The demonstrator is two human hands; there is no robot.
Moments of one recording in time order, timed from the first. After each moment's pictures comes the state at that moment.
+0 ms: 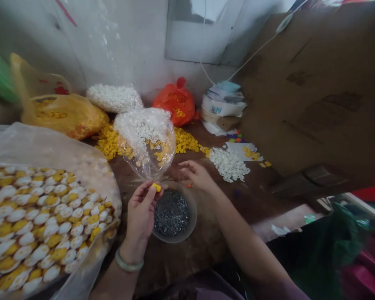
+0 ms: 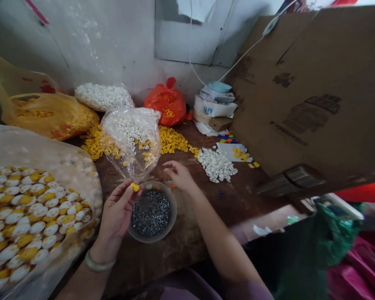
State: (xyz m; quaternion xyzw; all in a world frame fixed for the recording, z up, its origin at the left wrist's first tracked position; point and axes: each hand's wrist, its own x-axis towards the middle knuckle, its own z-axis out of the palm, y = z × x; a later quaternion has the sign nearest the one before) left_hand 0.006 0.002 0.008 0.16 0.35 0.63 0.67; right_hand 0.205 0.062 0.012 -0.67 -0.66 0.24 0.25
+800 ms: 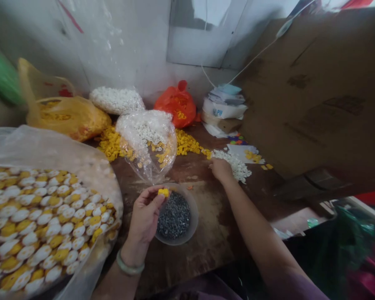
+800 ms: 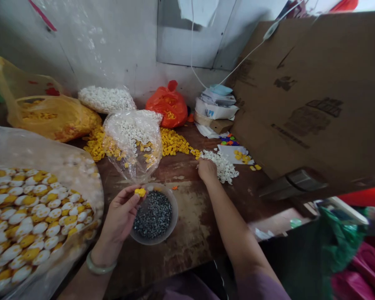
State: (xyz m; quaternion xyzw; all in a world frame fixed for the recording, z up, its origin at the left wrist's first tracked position) left_hand 0.004 -0.001 0.013 0.19 0.35 0.59 0.71; right_hand 0.303 0.098 -0.004 -0.81 -0.58 0.04 0.04
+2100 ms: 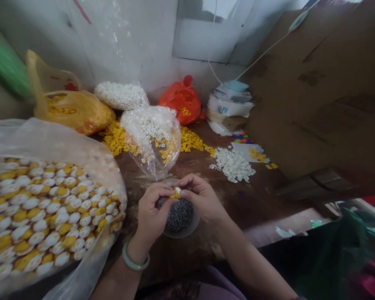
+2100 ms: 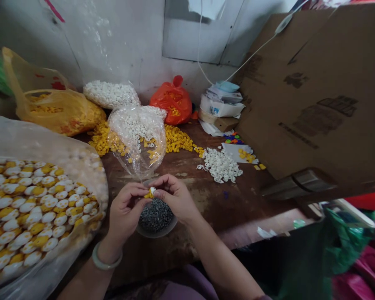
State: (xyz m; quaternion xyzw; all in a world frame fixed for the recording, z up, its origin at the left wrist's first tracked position) left_hand -0.003 -0.011 0.022 0.57 0.38 0.62 0.38; right_hand 0.150 -0.010 0.038 -0.40 -0.46 0.59 0.53
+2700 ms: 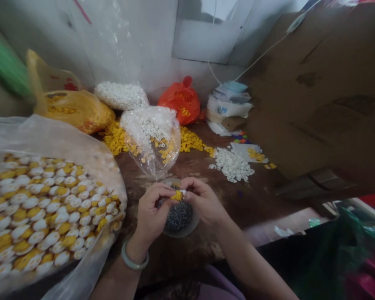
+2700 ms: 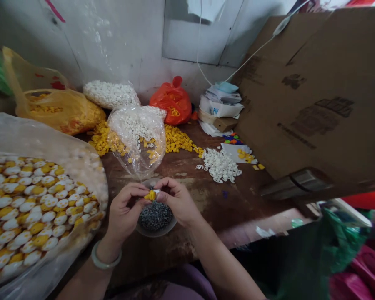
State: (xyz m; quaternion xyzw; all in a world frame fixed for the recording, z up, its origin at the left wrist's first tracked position) left_hand -0.005 -0.011 0.020 0.63 0.33 0.62 0.33; right_hand 0.152 -0.014 0.039 -0.40 -0.49 0.56 0.53
